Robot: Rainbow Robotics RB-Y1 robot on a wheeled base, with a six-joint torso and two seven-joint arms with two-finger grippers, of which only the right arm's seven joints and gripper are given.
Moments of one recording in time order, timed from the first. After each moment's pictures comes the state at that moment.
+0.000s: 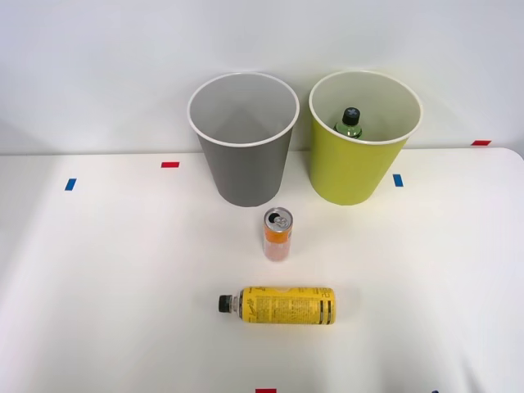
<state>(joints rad) 0.98 -0.16 0.19 -1.62 -0.07 -1.08 1.52</state>
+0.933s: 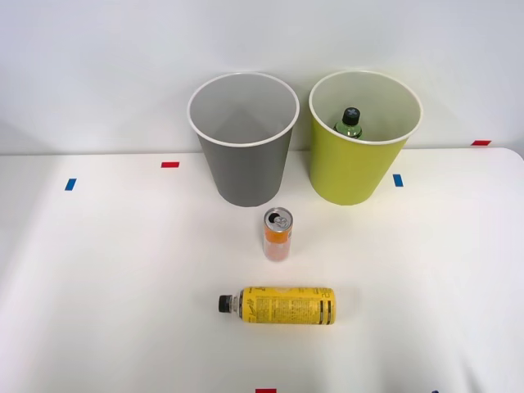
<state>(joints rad) 0.98 -0.16 0.19 -1.62 -0.07 -1.08 1.52</state>
